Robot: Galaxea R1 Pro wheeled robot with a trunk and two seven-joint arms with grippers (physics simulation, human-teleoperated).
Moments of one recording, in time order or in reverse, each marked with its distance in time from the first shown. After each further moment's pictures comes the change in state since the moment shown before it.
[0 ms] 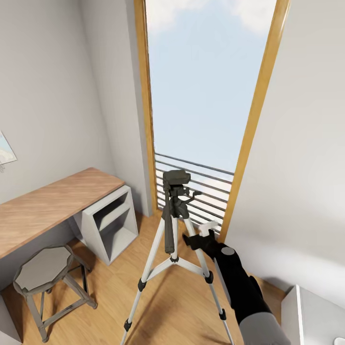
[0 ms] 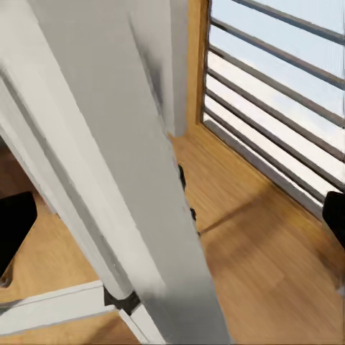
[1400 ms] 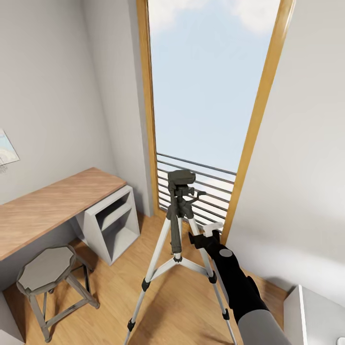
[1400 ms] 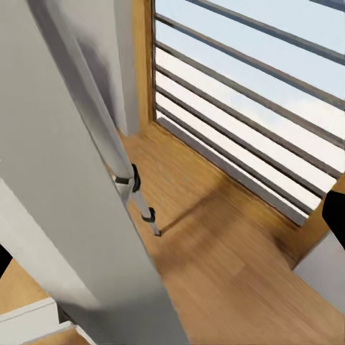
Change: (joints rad) left arm 0.000 -0.001 0.000 -0.001 -0.002 -0.002 0.000; right arm -0.017 0.000 0.001 0.077 -0.010 -0.052 -0.189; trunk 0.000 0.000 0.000
